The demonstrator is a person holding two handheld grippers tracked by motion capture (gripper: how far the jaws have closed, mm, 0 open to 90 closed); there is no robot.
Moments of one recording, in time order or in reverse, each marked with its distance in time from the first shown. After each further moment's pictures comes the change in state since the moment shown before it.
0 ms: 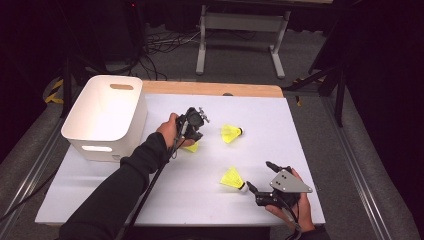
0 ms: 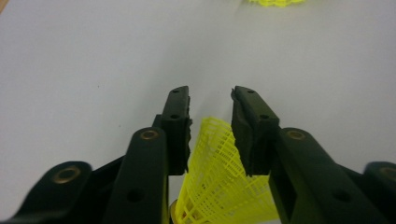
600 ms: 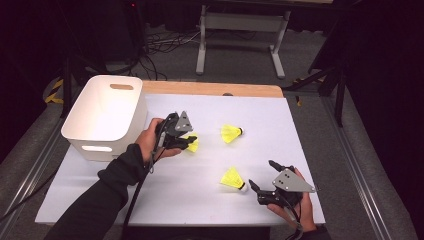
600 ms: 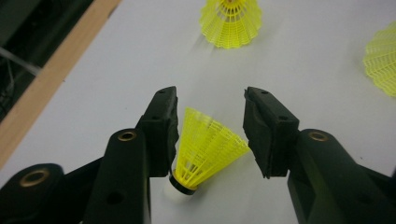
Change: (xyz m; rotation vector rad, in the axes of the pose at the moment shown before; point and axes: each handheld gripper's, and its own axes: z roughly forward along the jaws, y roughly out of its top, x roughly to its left) left arm -0.026 -0.057 -0.070 -0.326 0.081 0.118; right arm -0.004 0.000 -0.003 -0.008 -0.024 0.023
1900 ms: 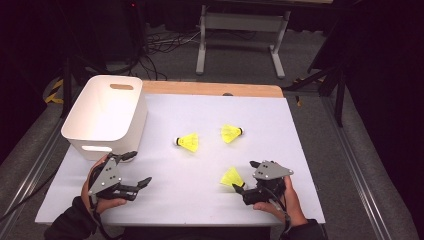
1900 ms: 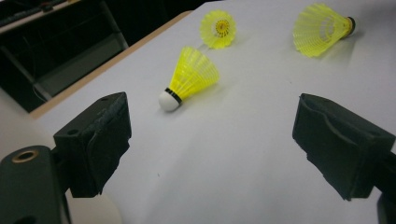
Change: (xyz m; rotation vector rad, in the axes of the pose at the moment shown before) left arm -0.051 -0.168 -0.086 -0.388 0.079 -0.134; right arm 0.017 0.032 0.031 0.160 0.215 0.012
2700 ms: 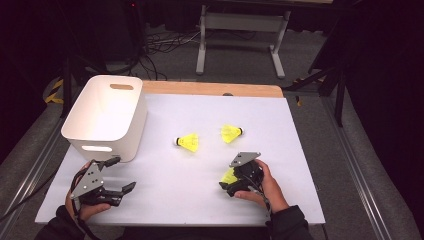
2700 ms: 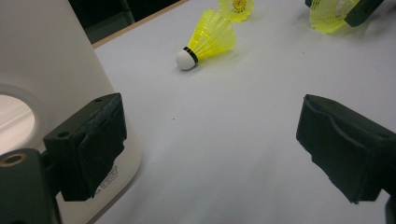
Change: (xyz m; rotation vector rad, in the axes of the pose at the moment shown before) left arm 0.009 -0.027 -0.023 0.034 0.024 -0.074; right arm -0.004 0.014 0.064 0.258 0.100 0.023
